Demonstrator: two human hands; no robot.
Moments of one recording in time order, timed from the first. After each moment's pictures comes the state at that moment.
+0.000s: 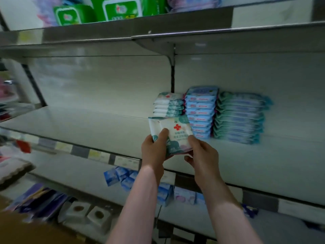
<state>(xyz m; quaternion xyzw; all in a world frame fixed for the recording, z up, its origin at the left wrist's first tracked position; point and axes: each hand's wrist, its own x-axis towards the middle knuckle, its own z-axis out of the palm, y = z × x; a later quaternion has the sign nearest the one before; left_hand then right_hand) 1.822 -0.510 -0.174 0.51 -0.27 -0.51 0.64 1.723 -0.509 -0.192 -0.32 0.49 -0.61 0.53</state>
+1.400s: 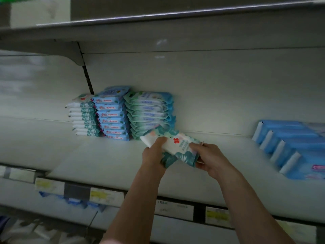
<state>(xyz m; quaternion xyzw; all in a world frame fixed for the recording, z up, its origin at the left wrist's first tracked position) 1.543 -0.563 -0.213 0.46 -0.16 -0.67 0.56 1.397 -0.551 -0.205 -0.36 0.58 -0.47 0.56</state>
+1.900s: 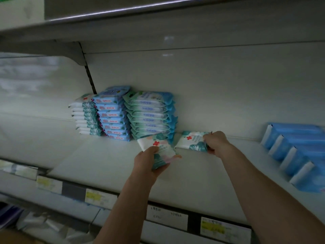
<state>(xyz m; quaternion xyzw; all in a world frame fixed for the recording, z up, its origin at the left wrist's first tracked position) 1.550 -0.563 -0.220 0.50 -0.14 -0.64 0.57 1.352 -0.650 -0.223 -0.40 0.70 -0.39 0.44</state>
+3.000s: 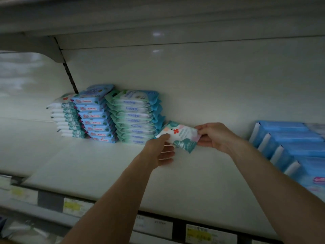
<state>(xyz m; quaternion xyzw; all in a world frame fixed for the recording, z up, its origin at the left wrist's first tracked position) 1.500 -0.611 -0.205 0.61 -0.32 -0.61 0.39 1.317 -0.641 -0.191 -0.41 0.57 -0.43 0.57</state>
